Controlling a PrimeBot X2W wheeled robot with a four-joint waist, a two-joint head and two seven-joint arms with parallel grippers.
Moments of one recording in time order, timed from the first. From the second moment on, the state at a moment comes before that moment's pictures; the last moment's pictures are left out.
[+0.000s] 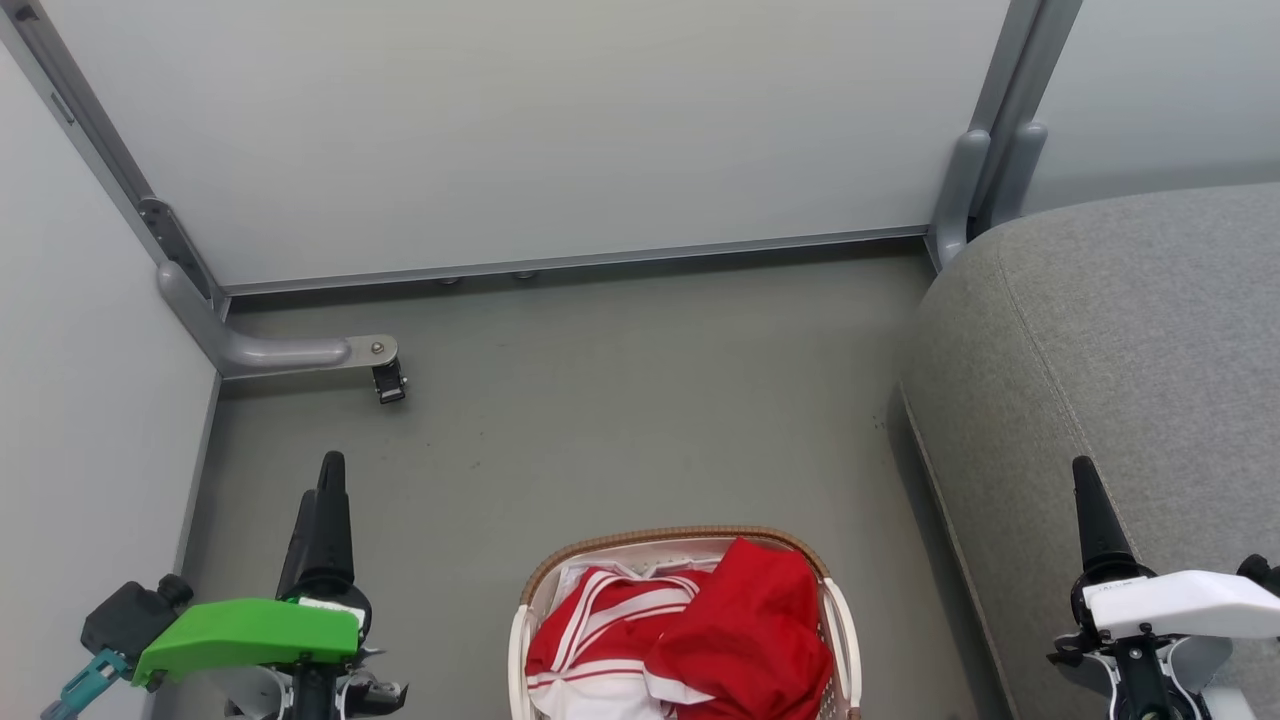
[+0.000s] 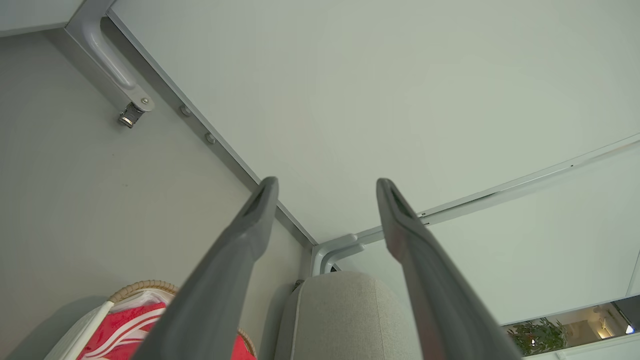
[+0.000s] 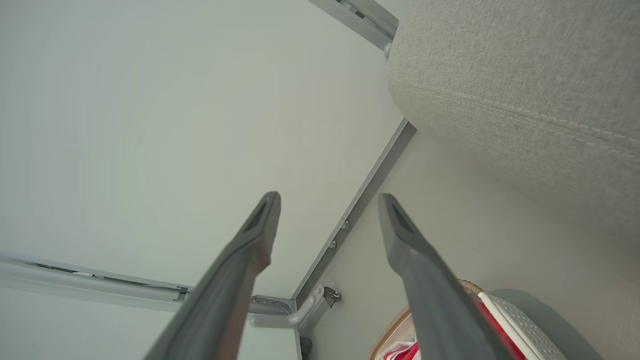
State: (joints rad) left arm -0.05 0.04 -0.02 0.18 -1.16 -0.12 -0.05; right arm -0.06 -0.03 -0.14 0.24 1.15 0.13 -0.05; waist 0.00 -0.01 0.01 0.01
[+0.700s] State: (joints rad) left arm -0.04 0.04 -0.10 0.15 -0.78 -0.09 -0.12; right arm -0.05 -0.04 -0.05 0.17 0.74 0.13 -0.12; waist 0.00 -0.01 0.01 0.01
